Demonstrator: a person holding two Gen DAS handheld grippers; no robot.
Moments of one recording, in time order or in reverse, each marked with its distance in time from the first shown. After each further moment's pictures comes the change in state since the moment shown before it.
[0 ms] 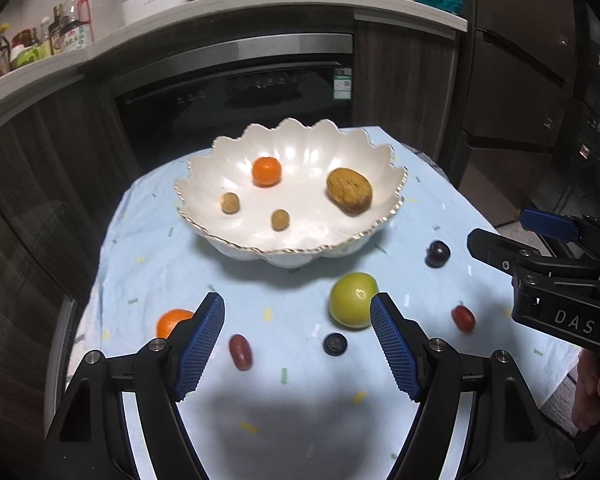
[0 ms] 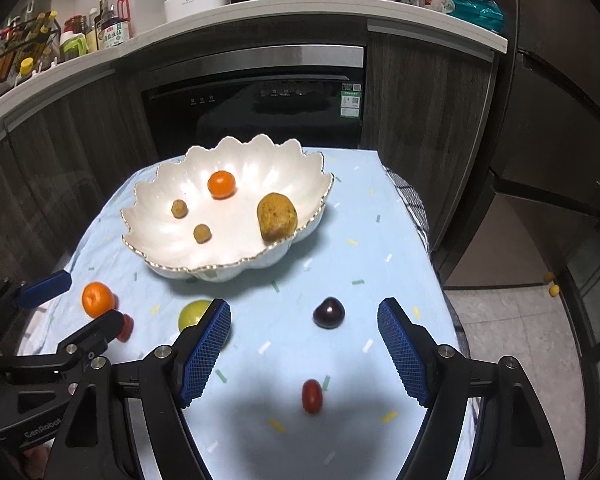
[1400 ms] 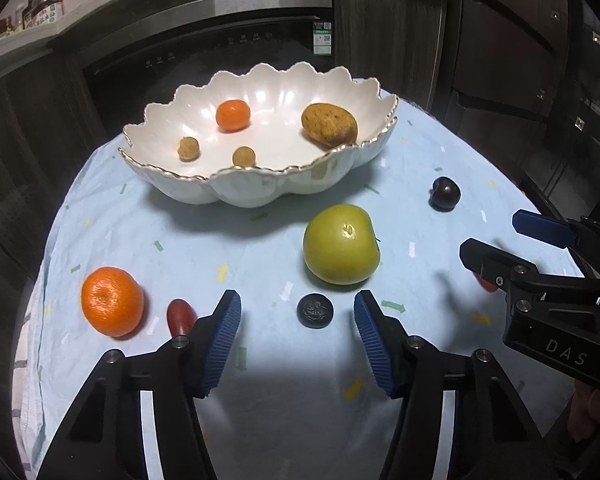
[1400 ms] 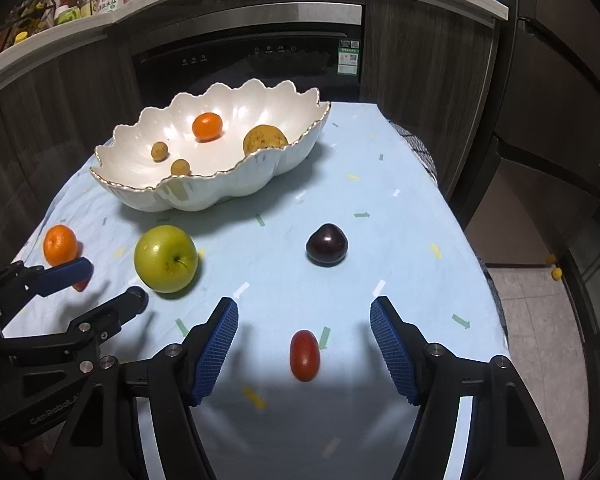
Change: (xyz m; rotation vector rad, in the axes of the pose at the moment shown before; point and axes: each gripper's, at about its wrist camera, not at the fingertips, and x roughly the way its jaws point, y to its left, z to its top) left arm 0.060 -0.016 -0.039 0.033 0.078 -0.048; right arm 0.049 -0.005 -0.052 -0.012 0.056 -0.018
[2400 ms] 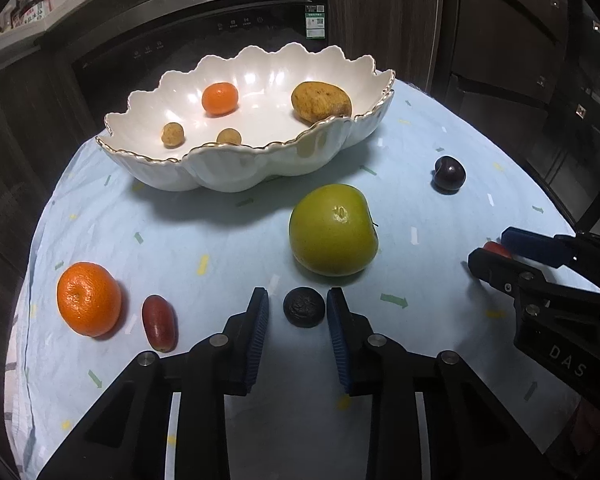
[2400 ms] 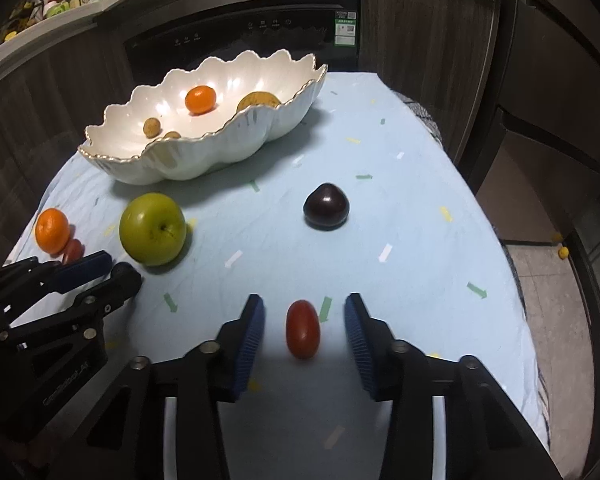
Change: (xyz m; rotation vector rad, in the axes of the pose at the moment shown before) left arm 0.018 -0.007 -0.003 0.022 0.040 0.003; right arm 0.013 -0.002 -0.014 0.022 0.081 0.028
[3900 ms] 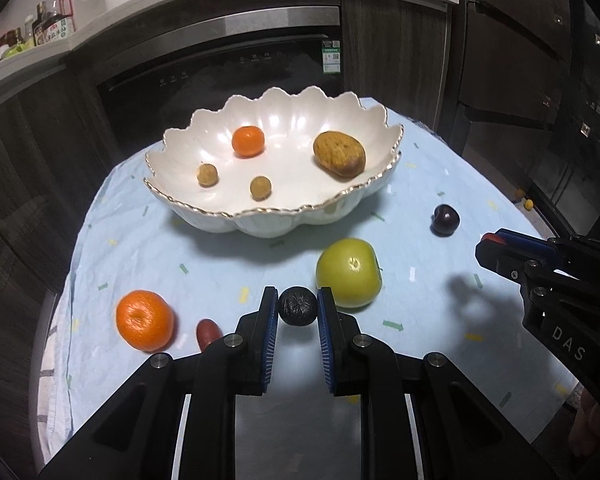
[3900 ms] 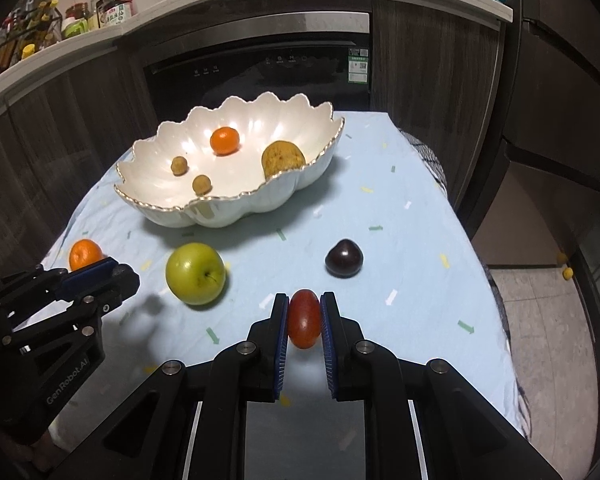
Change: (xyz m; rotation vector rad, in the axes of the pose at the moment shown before) left arm -0.045 0.010 0.018 -0.022 -0.080 0.049; right arm -0.037 0.011 0.024 -0.016 -0.100 0.028
